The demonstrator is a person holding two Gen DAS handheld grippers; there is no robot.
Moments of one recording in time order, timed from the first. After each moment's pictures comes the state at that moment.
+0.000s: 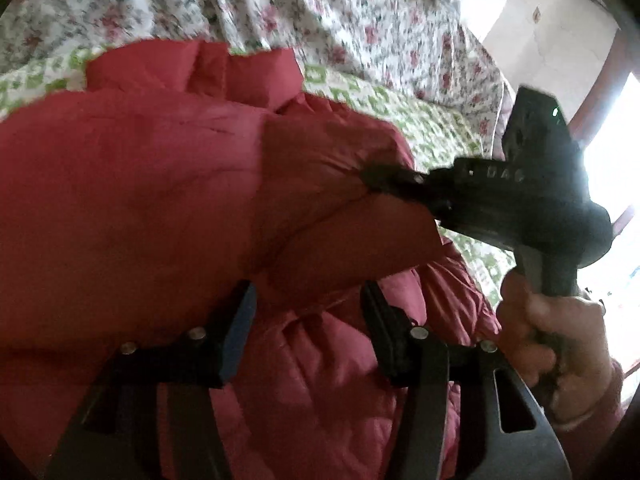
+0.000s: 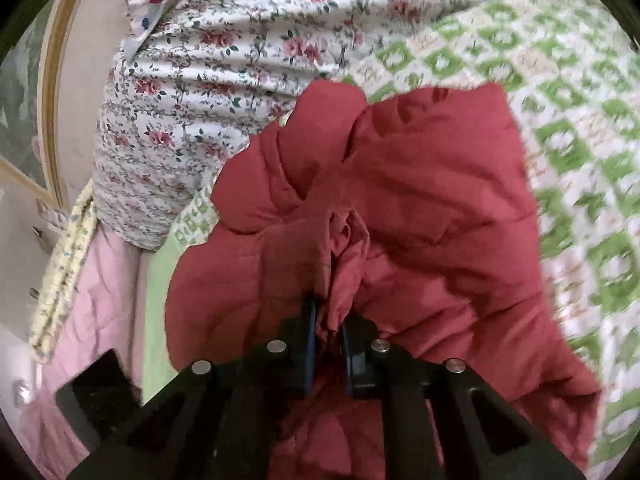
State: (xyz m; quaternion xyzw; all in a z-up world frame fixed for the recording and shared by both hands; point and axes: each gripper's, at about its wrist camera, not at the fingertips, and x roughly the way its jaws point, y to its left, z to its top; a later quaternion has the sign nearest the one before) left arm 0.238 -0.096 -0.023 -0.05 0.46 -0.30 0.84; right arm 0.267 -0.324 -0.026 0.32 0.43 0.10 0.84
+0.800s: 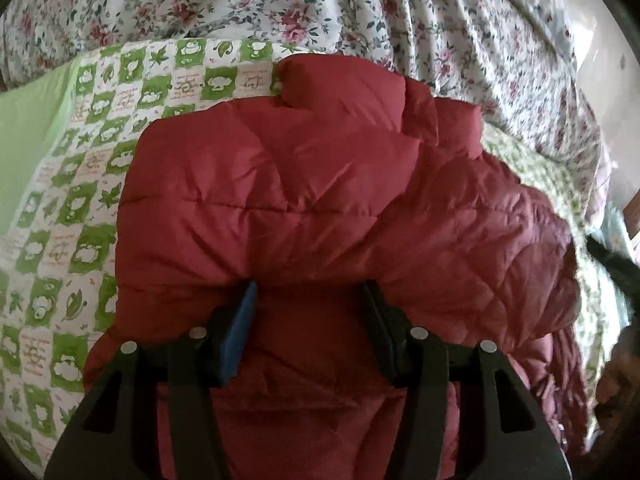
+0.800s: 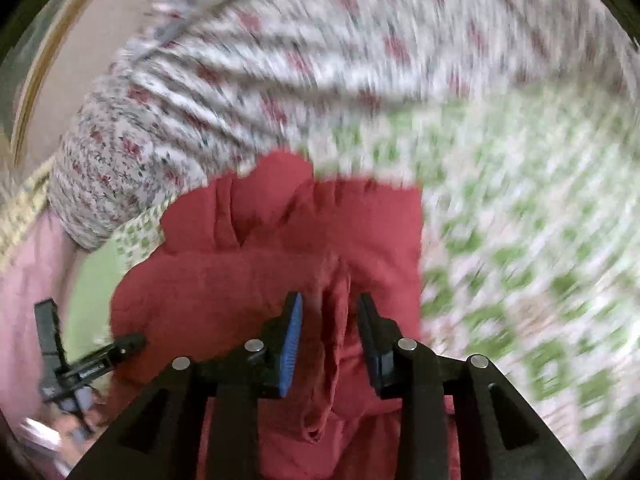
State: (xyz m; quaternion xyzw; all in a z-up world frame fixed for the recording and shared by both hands) left arm 0.299 0.008 -0.044 -0.04 0.46 -0.13 0.88; right arm 0.228 -0.318 0.029 0.15 0.35 -0.01 0.92
